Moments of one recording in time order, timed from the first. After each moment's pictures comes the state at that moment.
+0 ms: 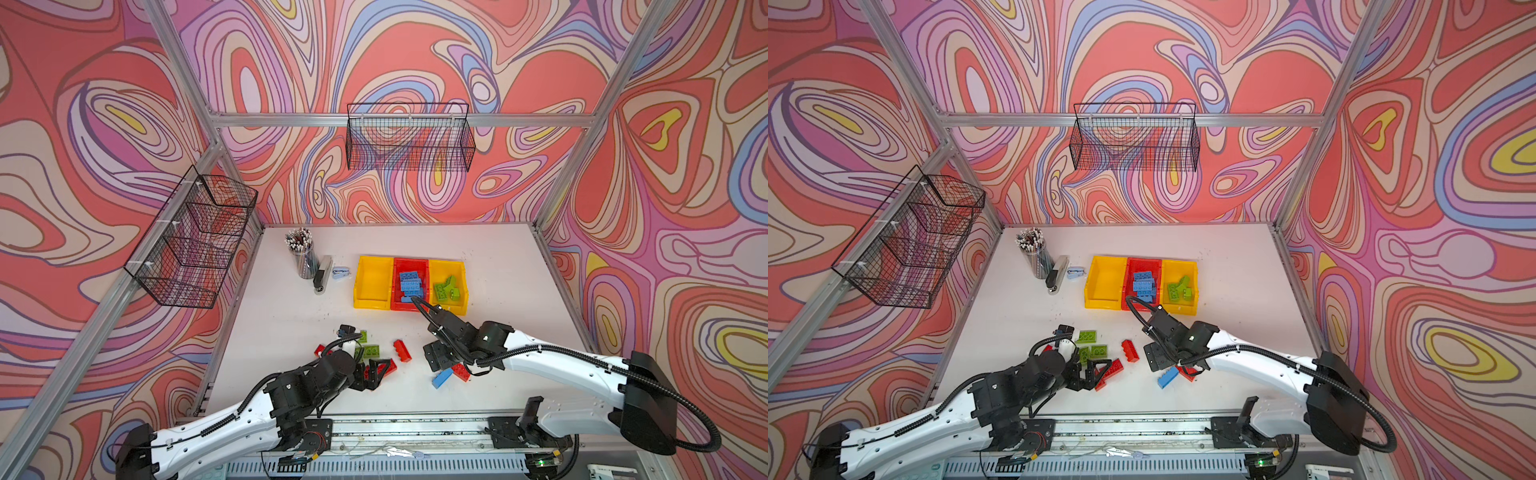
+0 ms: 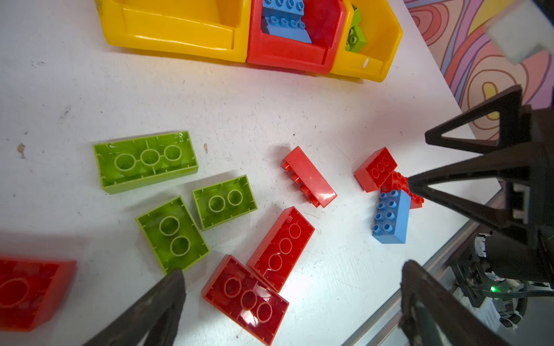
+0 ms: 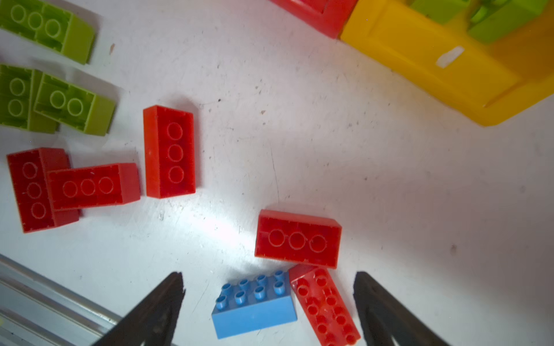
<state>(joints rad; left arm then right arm) -1.04 0.62 0.32 -0.38 -0.23 -0.79 0.98 1.27 0.83 -0.73 0.16 0.55</state>
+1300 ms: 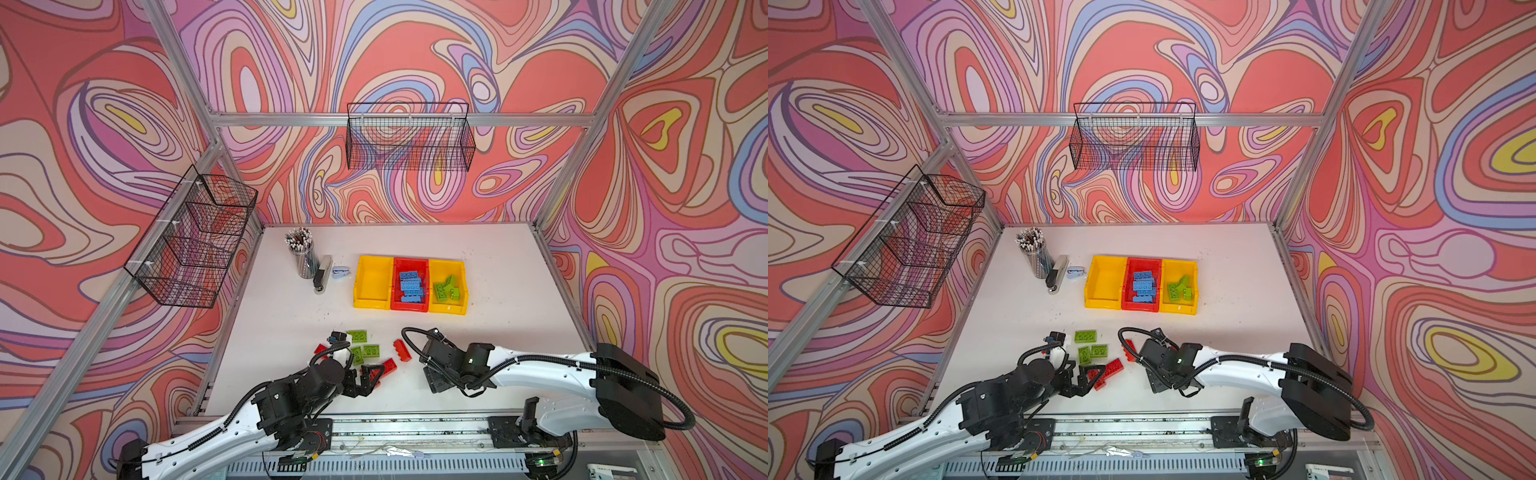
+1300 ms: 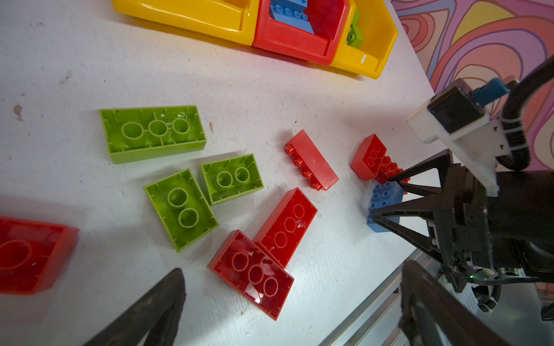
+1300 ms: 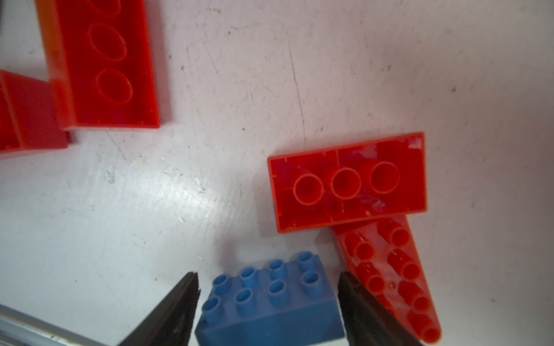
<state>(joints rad) -1.05 0.44 0.25 -0.45 -0.22 -0.84 1.10 1.37 0.70 -0.62 0.19 0.72</state>
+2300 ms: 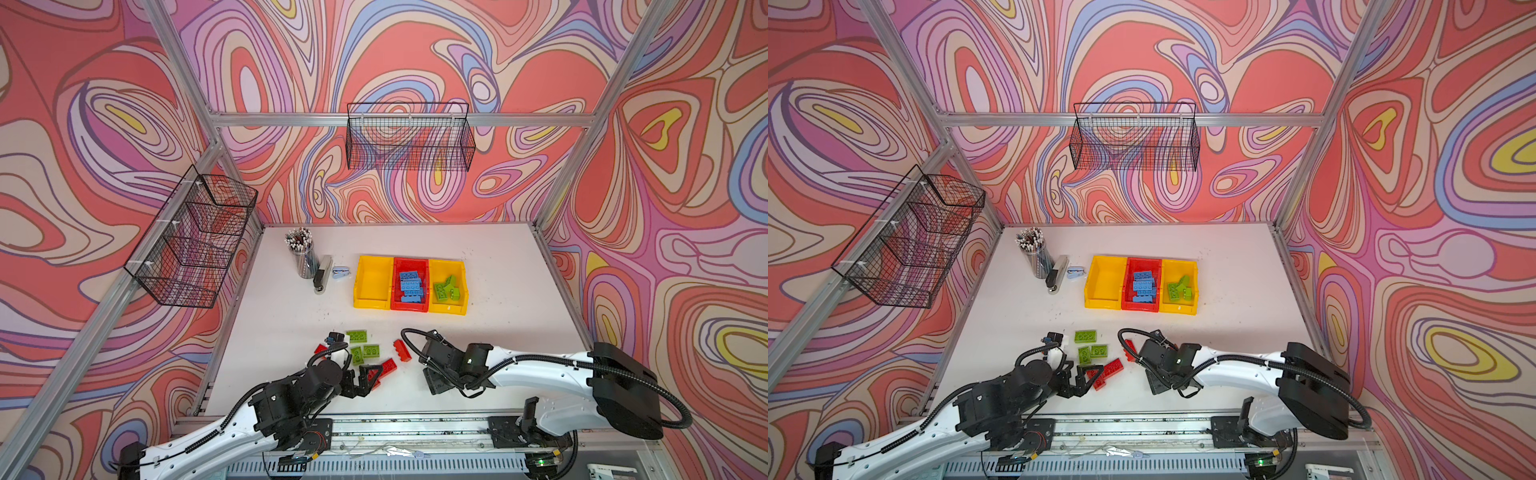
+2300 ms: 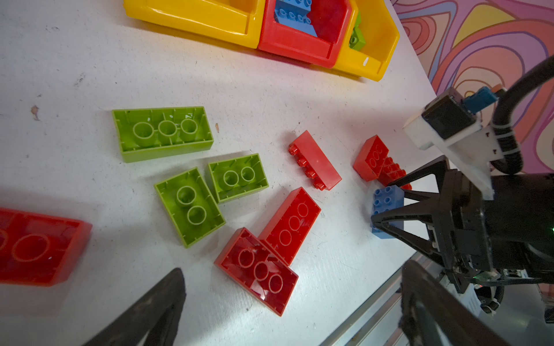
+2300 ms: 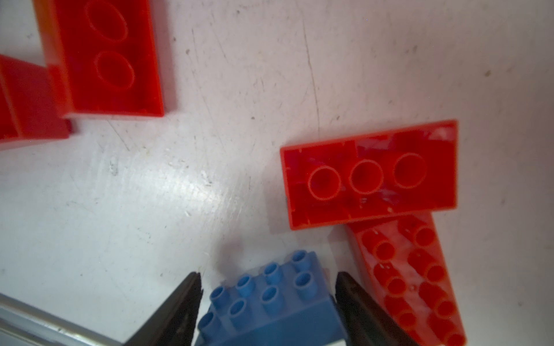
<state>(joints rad) -1.05 0.41 0.25 -0.48 -0.23 -0.84 1.10 1.38 0.69 -0.60 0.15 0.73</state>
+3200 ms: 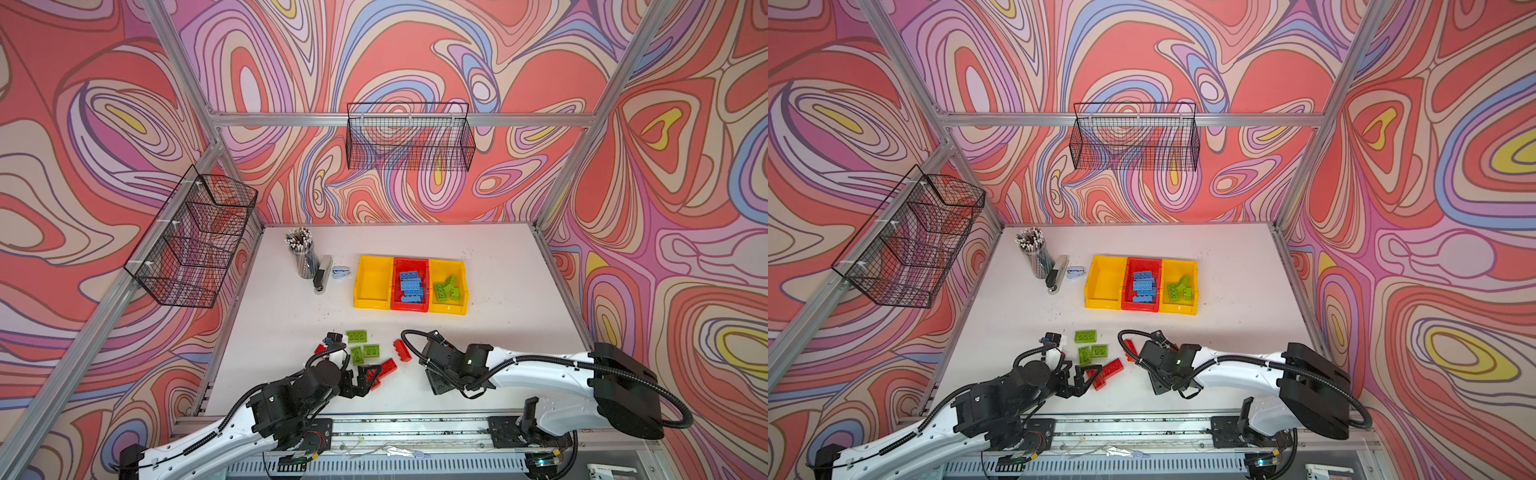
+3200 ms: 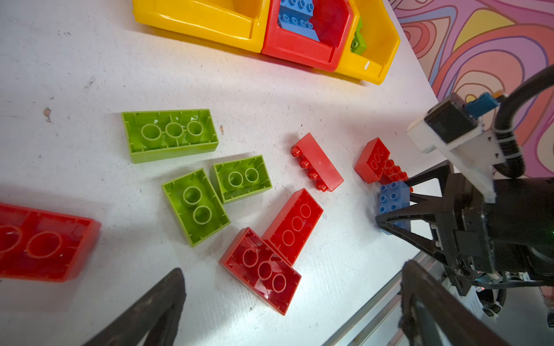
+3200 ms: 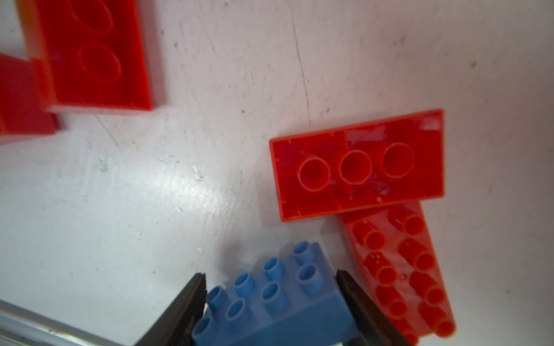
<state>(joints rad) -1.05 0.38 0.25 -0.51 -0.25 -0.84 1.11 1.38 0.72 -0.65 0.18 0.74</state>
